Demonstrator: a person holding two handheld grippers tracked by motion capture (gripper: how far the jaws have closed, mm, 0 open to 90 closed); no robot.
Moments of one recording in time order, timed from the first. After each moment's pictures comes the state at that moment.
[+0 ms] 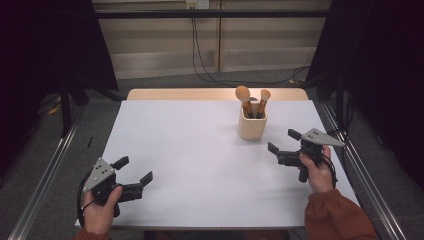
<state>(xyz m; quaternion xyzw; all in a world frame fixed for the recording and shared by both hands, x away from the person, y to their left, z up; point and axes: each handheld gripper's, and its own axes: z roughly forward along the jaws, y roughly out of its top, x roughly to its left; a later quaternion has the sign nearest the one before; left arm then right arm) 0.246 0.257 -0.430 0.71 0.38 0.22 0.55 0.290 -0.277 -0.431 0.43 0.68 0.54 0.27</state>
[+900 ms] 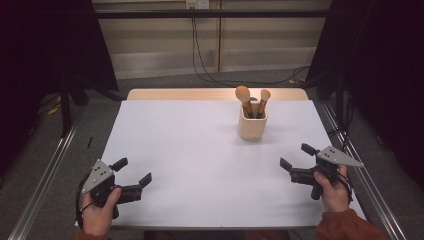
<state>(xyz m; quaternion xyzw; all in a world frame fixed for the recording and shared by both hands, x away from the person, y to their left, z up) 0.242 0.259 -0.430 0.71 0.38 0.22 0.55 0.240 -0.298 -0.439 0.44 0.67 0.53 0.28</state>
